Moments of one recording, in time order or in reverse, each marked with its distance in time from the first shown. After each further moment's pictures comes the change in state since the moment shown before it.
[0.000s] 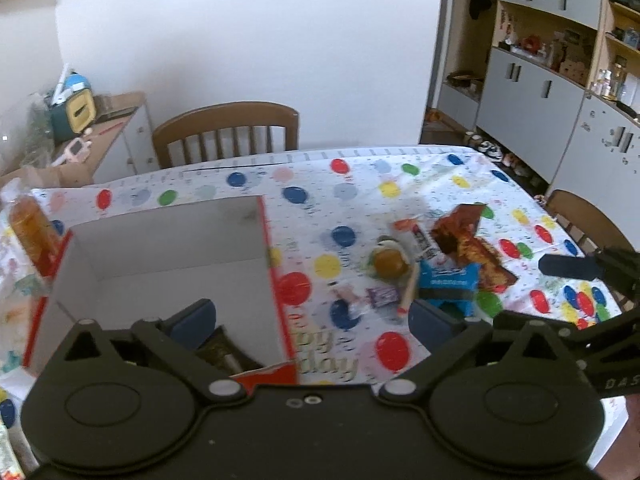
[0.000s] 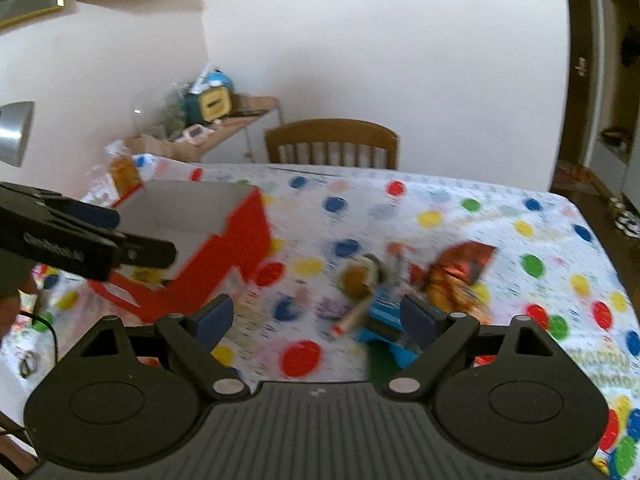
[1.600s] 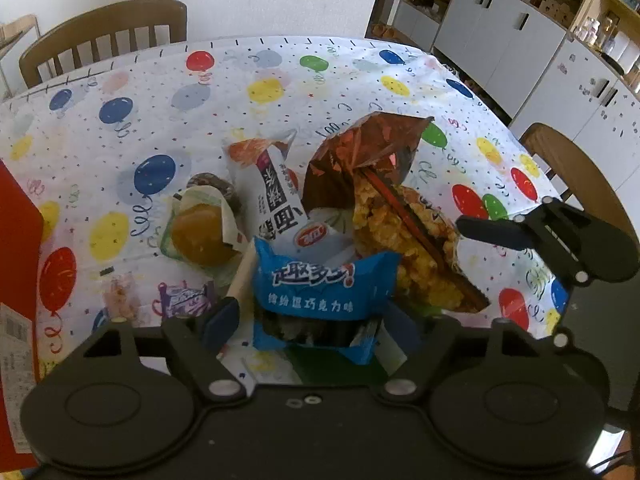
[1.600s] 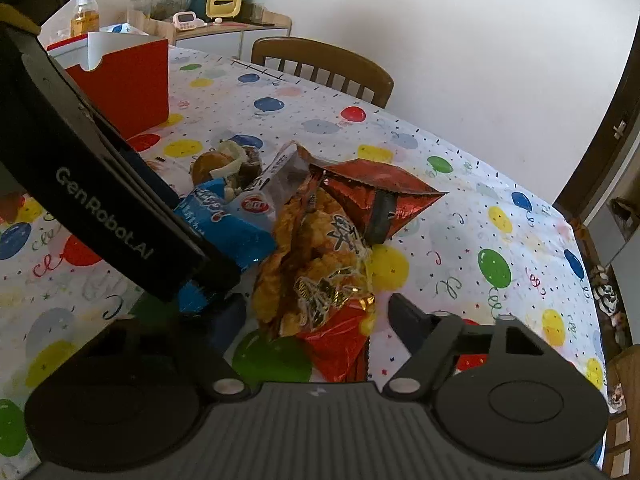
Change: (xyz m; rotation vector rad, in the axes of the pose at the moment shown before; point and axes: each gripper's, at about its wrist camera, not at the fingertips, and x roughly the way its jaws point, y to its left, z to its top) left arm 0.194 -0.127 0.011 -0.016 0.279 -0.175; right arm 0.128 -0.112 -0.038 -0.355 0.126 -0.027
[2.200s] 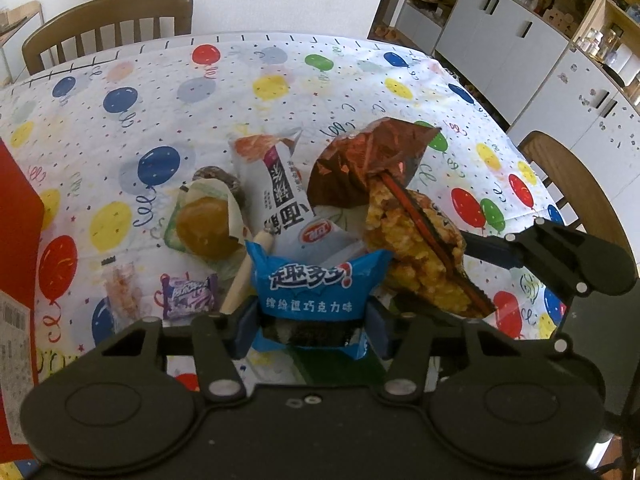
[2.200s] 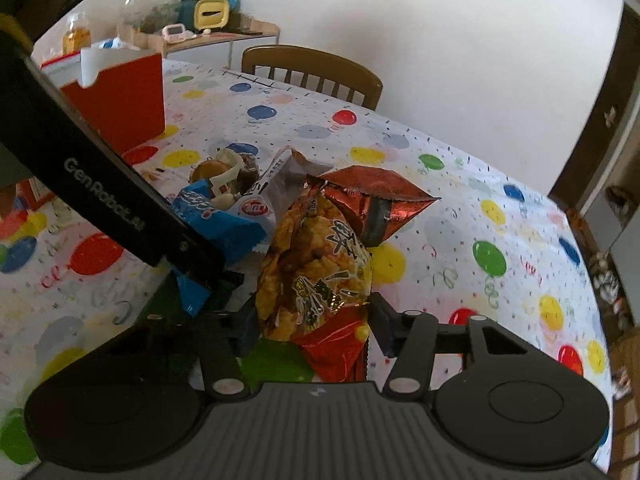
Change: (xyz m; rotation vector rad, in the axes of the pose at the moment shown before) left arm -0.005 0.009 -0.002 -0.035 0.005 -0.025; right arm -0.018 -0.001 -0.007 0.089 -0.017 0.008
